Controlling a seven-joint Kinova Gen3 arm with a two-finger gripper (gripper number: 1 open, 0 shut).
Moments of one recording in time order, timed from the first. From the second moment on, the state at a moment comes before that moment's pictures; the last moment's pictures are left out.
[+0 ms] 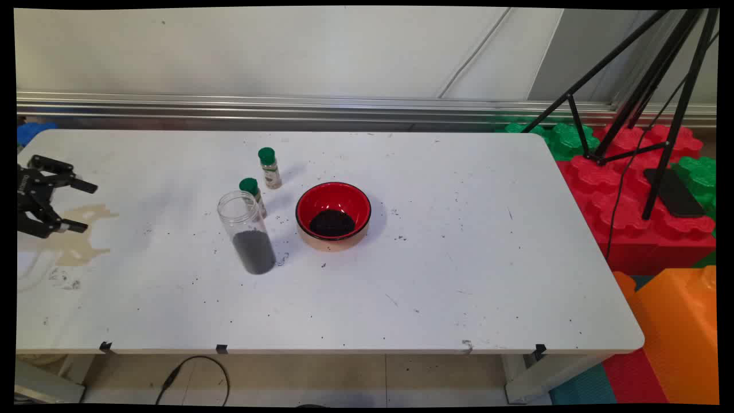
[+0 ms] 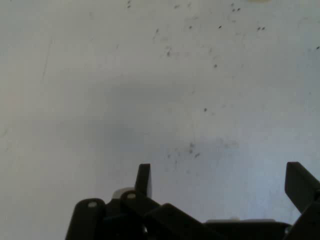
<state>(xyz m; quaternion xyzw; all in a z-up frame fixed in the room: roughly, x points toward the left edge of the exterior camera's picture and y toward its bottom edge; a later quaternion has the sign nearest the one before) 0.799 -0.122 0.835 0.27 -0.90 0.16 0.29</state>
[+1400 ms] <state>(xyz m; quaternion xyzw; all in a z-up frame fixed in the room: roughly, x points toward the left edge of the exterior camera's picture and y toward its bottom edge) 0.722 -0.169 0.824 0.14 -0.90 0.13 0.39</state>
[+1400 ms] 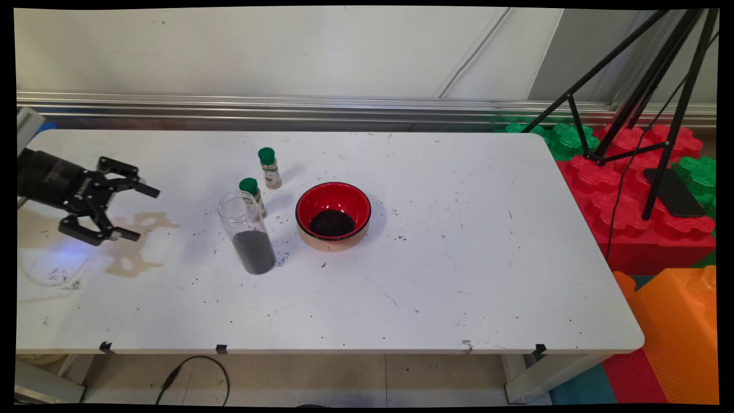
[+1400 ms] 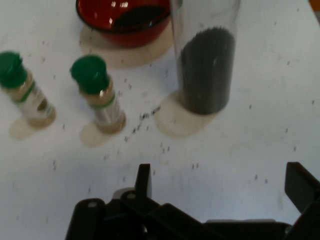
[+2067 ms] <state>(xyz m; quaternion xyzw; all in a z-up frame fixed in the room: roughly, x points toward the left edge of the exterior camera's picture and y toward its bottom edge) 0.672 -0.198 0.808 0.11 -0.88 0.13 0.45</state>
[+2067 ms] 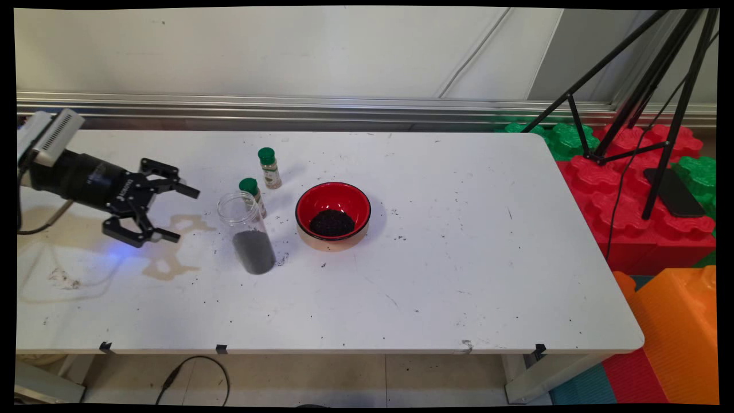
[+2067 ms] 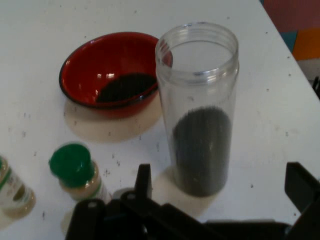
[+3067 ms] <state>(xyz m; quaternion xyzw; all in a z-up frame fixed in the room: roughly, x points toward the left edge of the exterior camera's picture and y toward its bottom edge) 0.615 -0.224 0.762 0.10 -0.84 0.14 0.51</state>
